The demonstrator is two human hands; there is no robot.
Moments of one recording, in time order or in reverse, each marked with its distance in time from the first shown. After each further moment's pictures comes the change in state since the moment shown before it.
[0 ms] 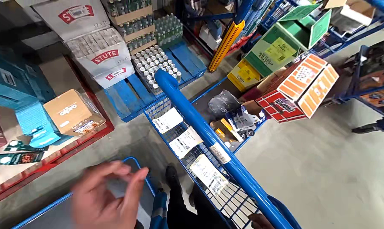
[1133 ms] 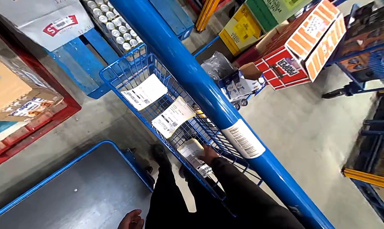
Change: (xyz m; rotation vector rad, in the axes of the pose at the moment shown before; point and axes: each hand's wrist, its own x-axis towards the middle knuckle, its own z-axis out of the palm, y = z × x) left_hand -0.293 -0.111 -0.043 0.187 -0.917 -1.261; right_hand 0.264 0.026 0.114 -0.348 -0.263 0.298
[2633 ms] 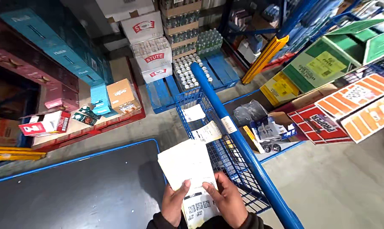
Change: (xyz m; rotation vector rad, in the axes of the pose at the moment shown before) left_hand -0.121 0.179 0.064 -1.214 0.377 0.387; right_hand -0.303 -0.070 -0.024 0.626 0.247 -0.939
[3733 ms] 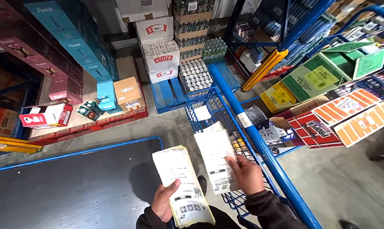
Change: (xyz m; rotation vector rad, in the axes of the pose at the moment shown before) left_hand -0.004 0.020 -0.101 -0.337 -0.212 -0.122; right_hand 0.021 -0.023 -0.004 -0.516 0.262 -0.158
